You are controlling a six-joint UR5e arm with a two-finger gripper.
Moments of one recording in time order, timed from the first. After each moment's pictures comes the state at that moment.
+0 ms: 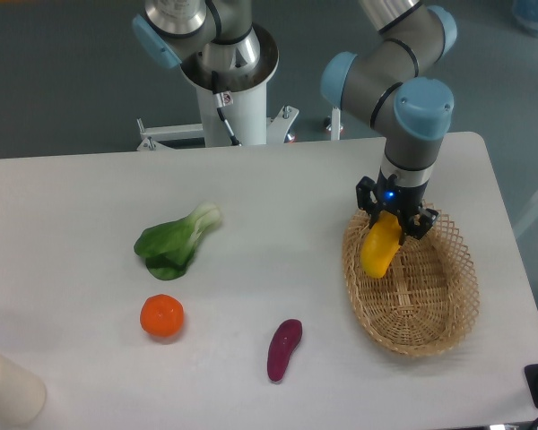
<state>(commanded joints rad) 2.74 -1.90 -1.83 -0.88 1.50 1.41</state>
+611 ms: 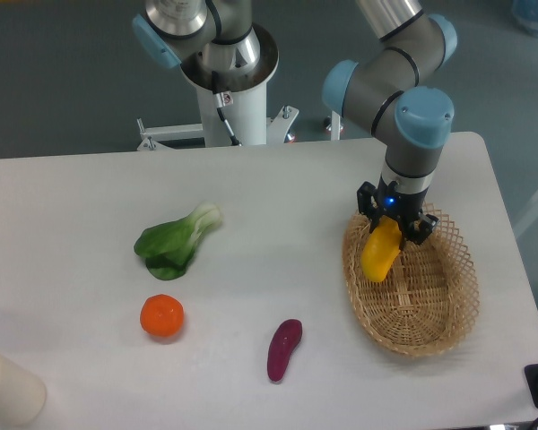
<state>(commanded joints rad) 2.74 -1.91 -1.81 -0.87 1.50 1.42</state>
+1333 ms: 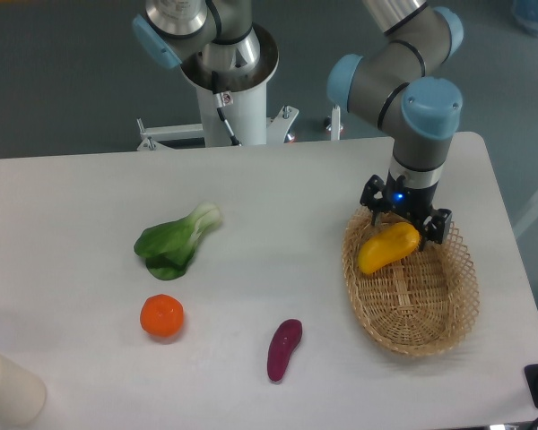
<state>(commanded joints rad) 2.75 -1.90 -1.76 -0.88 1.49 1.42</state>
